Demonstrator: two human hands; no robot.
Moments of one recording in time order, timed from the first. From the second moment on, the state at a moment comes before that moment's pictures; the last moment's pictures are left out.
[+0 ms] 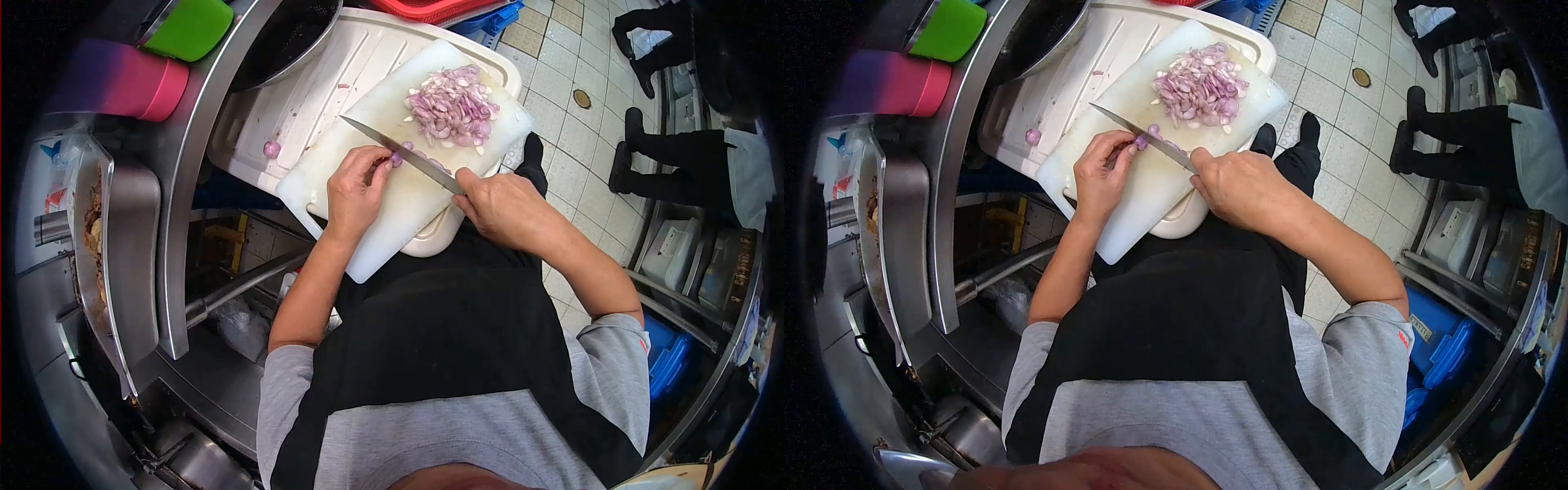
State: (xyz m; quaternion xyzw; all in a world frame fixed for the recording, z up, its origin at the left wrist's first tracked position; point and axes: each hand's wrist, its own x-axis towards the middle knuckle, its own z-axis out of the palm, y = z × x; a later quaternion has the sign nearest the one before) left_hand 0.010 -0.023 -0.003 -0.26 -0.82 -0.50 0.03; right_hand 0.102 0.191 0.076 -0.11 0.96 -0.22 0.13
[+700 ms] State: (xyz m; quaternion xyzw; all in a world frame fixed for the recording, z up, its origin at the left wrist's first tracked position) left_hand 0.010 -0.022 -0.006 -0.26 -0.82 -0.51 0.04; right_hand 0.102 0.191 0.075 -0.11 0.96 -0.23 0.12
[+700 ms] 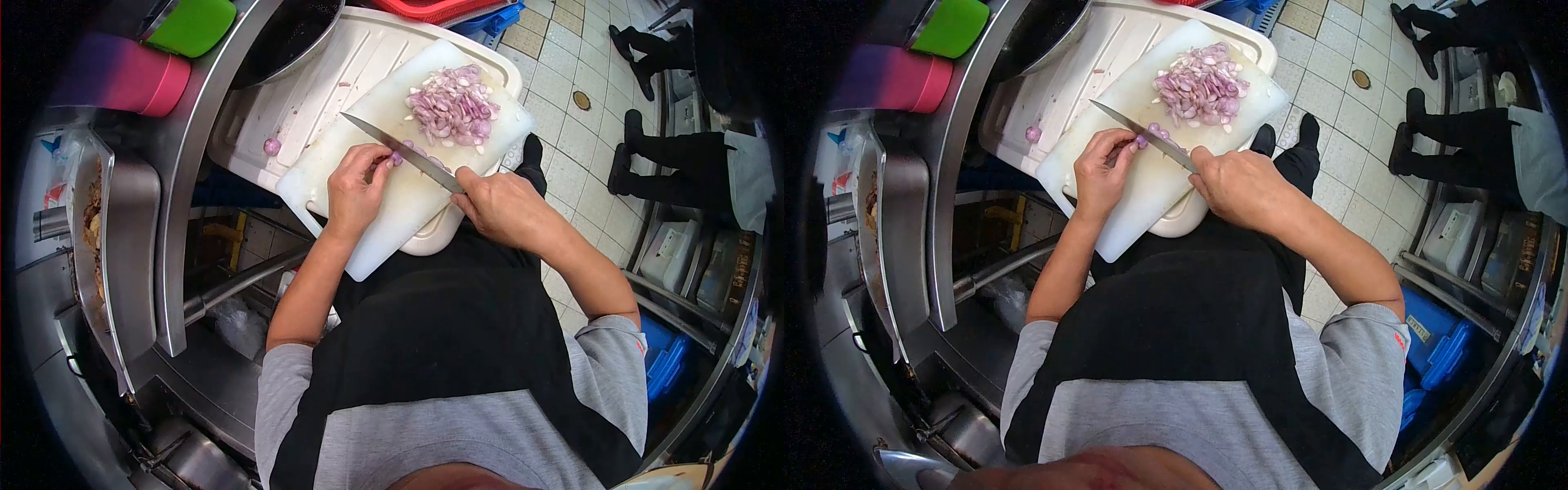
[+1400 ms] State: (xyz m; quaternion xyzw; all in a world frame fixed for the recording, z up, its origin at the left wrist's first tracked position) left_hand 0.010 -0.021 -0.005 -0.26 -0.82 -0.50 0.04; right_hand 0.097 0.186 0.076 -0.07 0.95 -0.26 0.15
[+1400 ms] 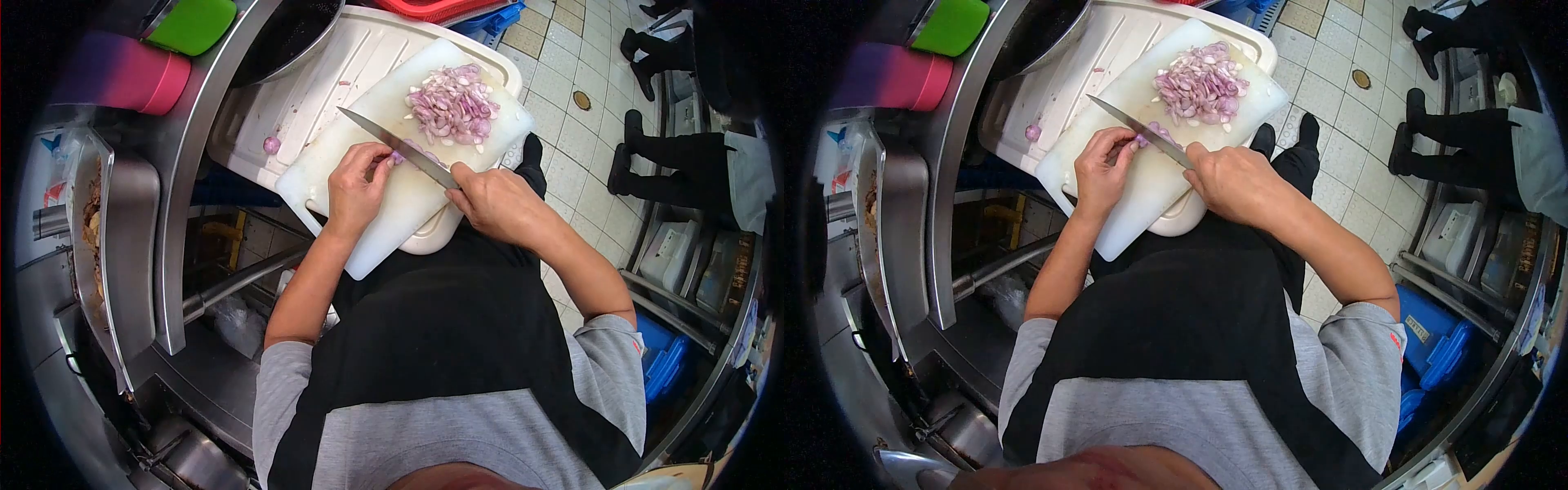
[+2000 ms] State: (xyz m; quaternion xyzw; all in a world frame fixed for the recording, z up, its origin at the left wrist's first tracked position) left_hand 0.013 -0.021 -0.005 -0.25 -0.82 -0.51 0.04; right_hand 0.083 0.177 0.056 -0.08 0.94 -0.28 0.16
